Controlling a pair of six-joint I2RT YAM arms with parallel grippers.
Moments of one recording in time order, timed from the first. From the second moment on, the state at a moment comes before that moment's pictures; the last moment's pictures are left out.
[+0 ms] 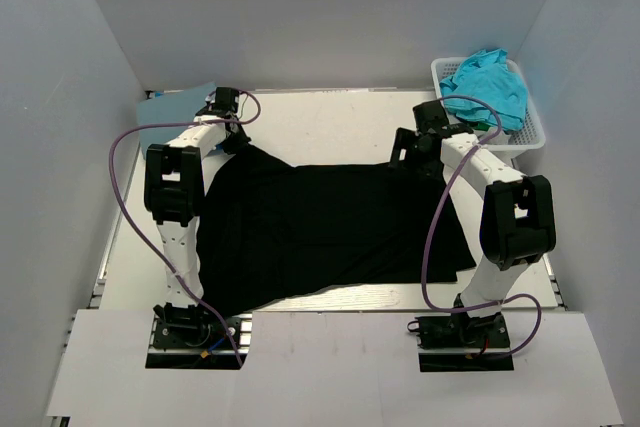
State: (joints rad) left arm -0.12 2.20 1.69 -0.51 -0.15 -0.53; right arm 0.26 1.75 1.31 -0.64 0.01 0.41
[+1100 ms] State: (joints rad) left arm -0.12 1.99 1.55 -0.48 -0.15 -0.52; right arm 0.22 2.15 1.64 -0.72 0.48 0.58
